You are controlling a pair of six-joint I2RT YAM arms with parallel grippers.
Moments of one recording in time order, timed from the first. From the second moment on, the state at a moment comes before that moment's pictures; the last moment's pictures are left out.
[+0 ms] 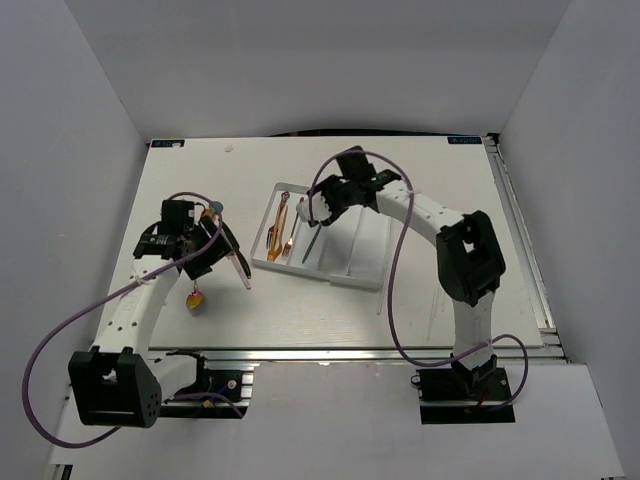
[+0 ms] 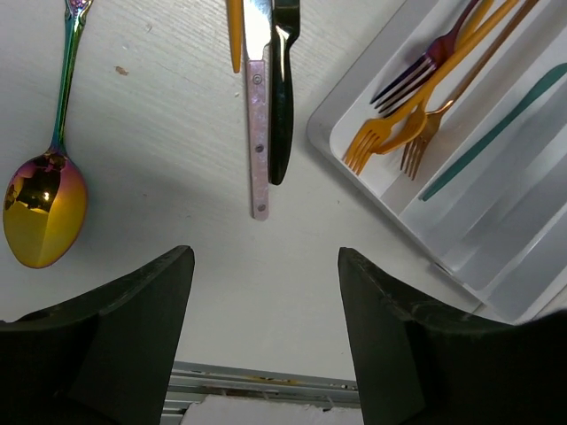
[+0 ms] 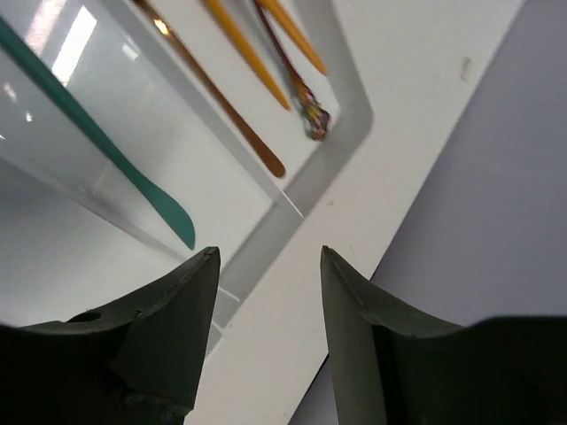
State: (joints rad) left arm -0.05 1.11 0.90 -0.76 0.05 -0.64; right arm 0.63 2.02 1.62 -0.46 -0.44 -1.70
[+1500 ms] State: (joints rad) left arm 0.09 1.57 1.08 -0.71 0.15 -0.42; right arm 0.24 1.59 1.31 -0.35 -1.00 -0.66
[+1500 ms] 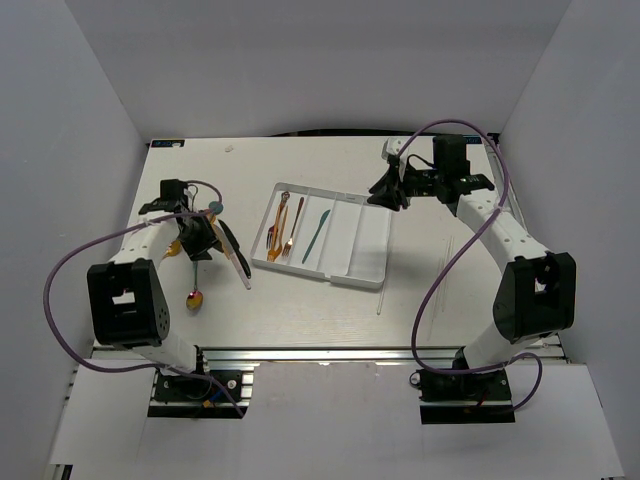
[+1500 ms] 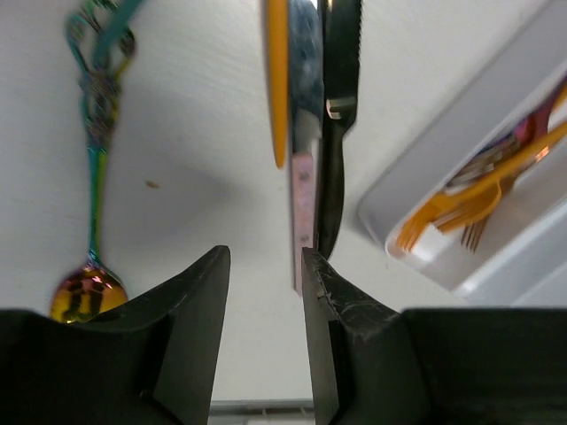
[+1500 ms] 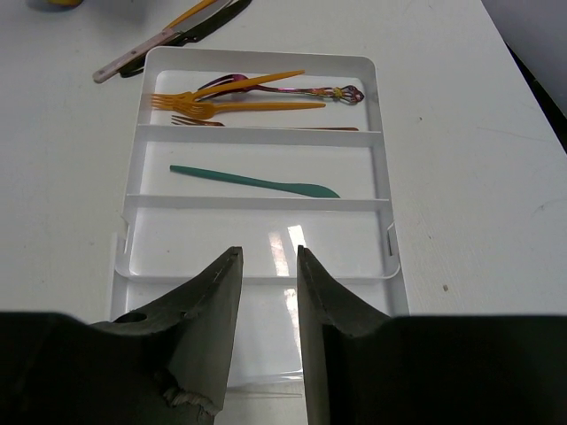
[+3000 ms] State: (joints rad) left arm -0.05 1.73 1.05 -0.62 0.06 -0.64; right arm 0.23 1.57 1.28 -0.32 -1.02 -0.64
